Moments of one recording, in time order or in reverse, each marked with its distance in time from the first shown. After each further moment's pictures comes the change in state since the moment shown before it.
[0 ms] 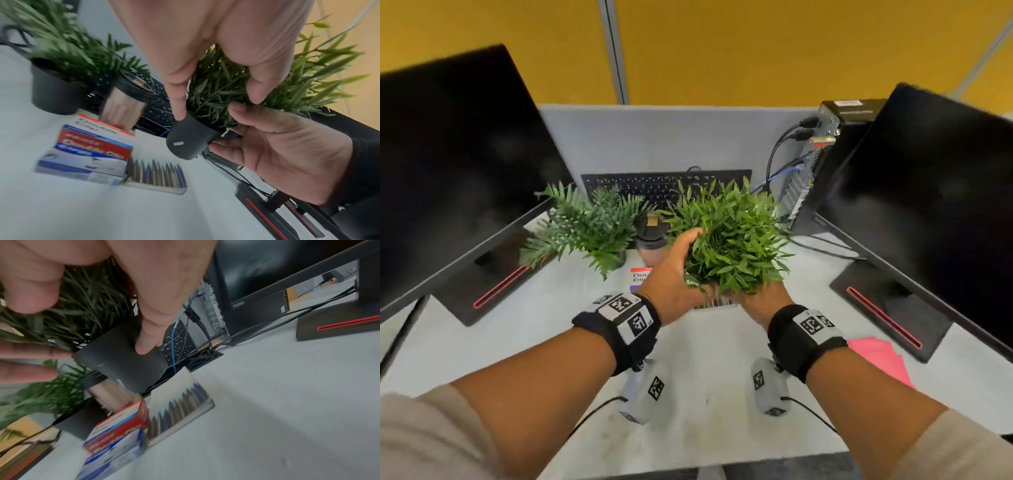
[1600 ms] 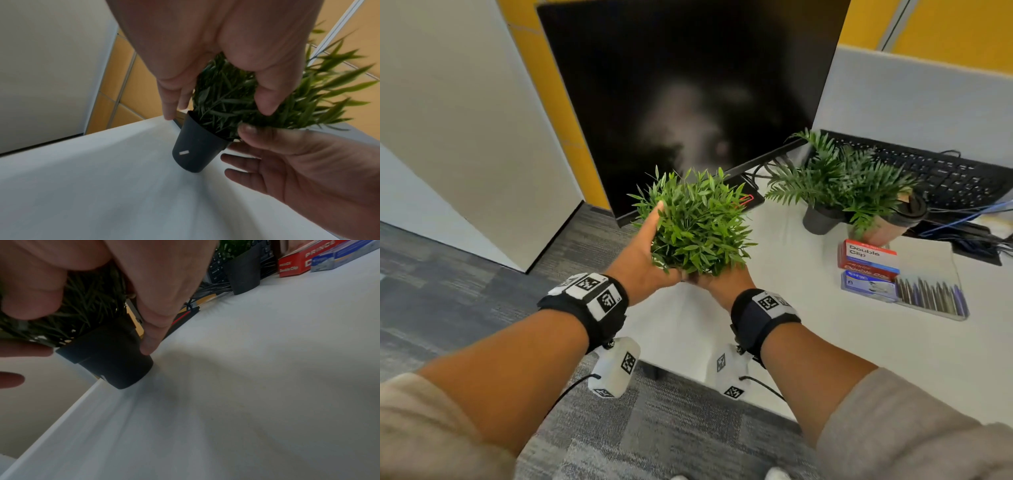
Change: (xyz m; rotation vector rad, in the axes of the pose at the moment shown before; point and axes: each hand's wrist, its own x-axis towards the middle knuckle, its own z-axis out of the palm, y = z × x) left_hand -0.275 -0.202 -0.286 0.111 0.394 -0.280; right_hand -0.018 -0.269 0.356 0.440 -0.160 -0.438
